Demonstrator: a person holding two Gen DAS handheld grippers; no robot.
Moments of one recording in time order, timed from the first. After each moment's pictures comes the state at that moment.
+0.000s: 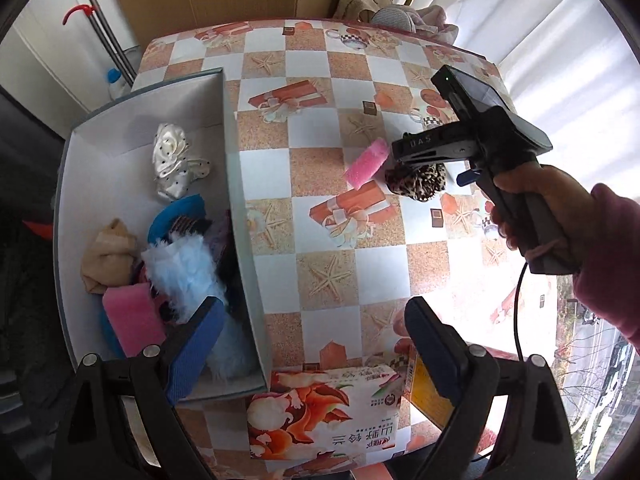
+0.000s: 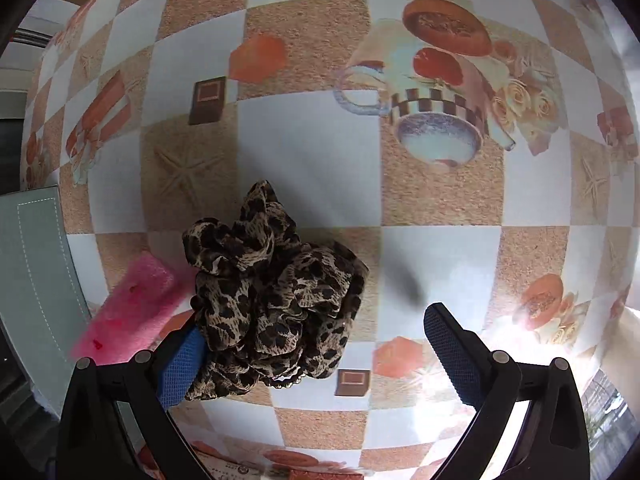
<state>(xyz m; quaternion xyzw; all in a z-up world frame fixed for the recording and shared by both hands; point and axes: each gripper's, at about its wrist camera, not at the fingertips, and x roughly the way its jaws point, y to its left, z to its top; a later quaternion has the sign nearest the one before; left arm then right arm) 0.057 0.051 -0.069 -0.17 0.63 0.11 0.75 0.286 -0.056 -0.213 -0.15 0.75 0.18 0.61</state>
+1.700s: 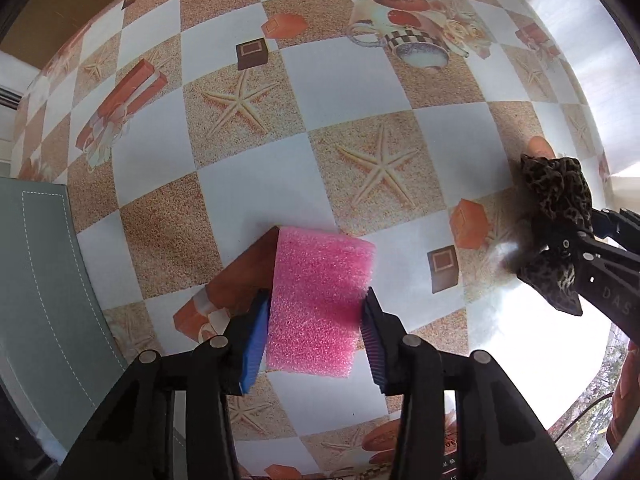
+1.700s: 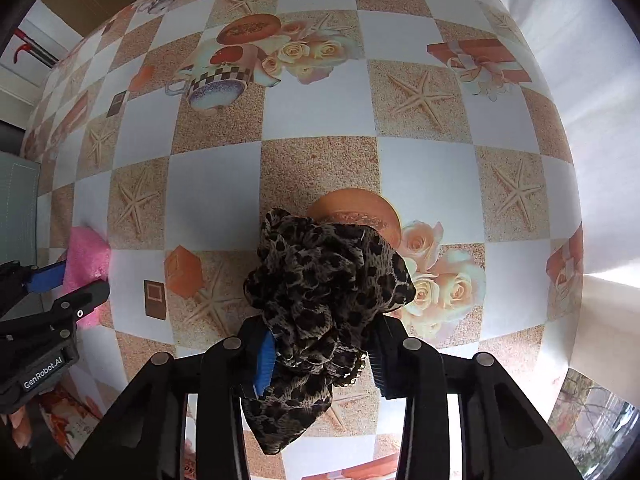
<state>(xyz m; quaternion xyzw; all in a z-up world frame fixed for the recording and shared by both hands) 0.201 -0.026 -0.209 -0.07 0.72 0.06 0.69 0.247 -0.180 -0.170 -0.13 0.67 0.21 0.70</state>
